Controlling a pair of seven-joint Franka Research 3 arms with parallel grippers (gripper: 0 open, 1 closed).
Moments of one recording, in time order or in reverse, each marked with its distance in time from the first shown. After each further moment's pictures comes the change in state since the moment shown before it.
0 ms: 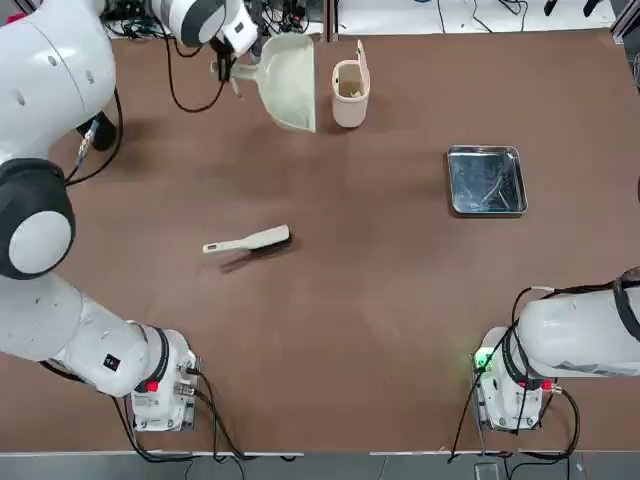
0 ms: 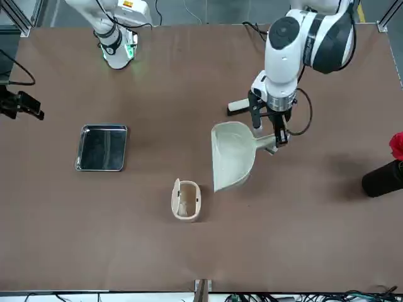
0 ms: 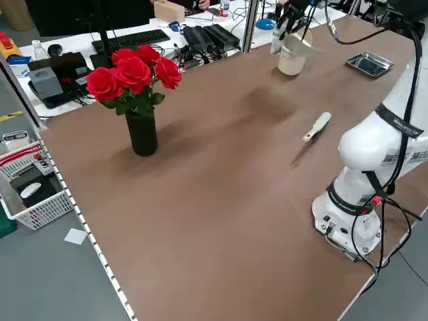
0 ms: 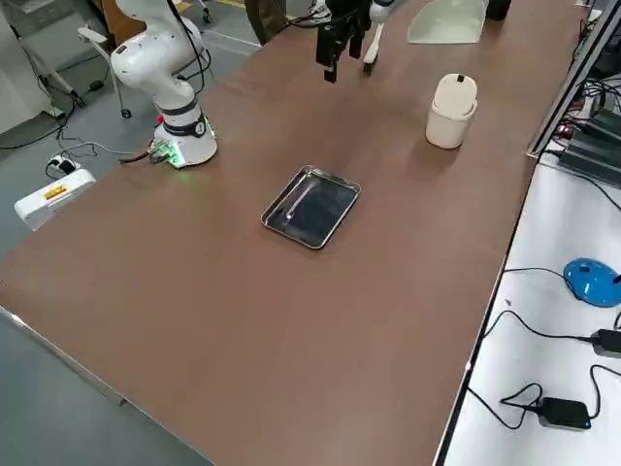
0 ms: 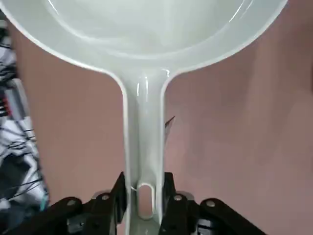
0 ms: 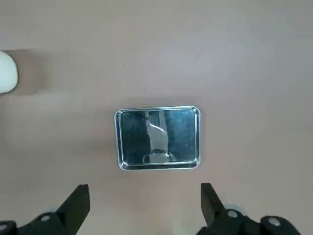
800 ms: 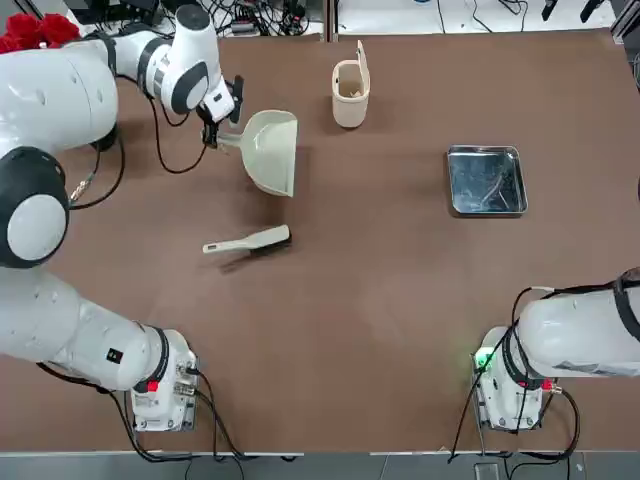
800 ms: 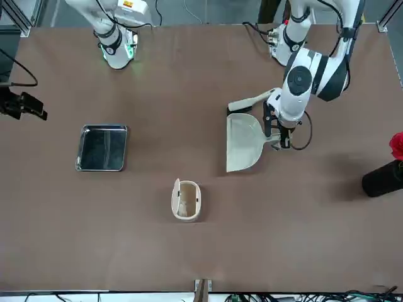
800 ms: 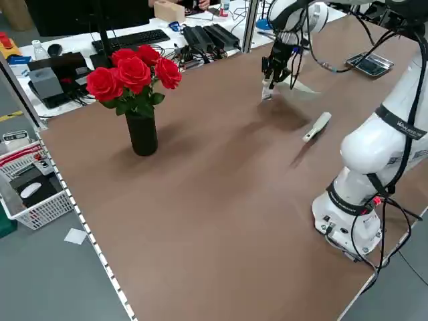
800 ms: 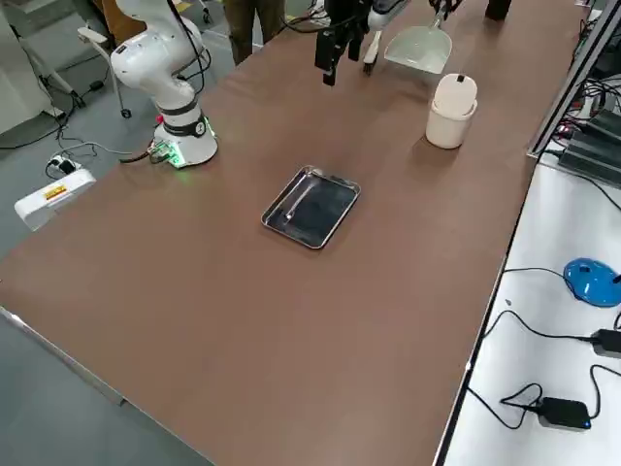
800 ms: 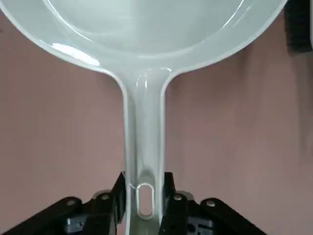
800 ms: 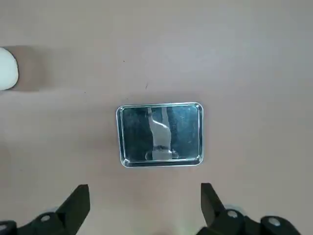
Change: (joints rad) left arm 0.112 -0.004 0.018 -0.368 -0.067 0.280 0.162; right arm -0.003 -0.001 -0.004 -0.018 0.006 -0.002 0.000
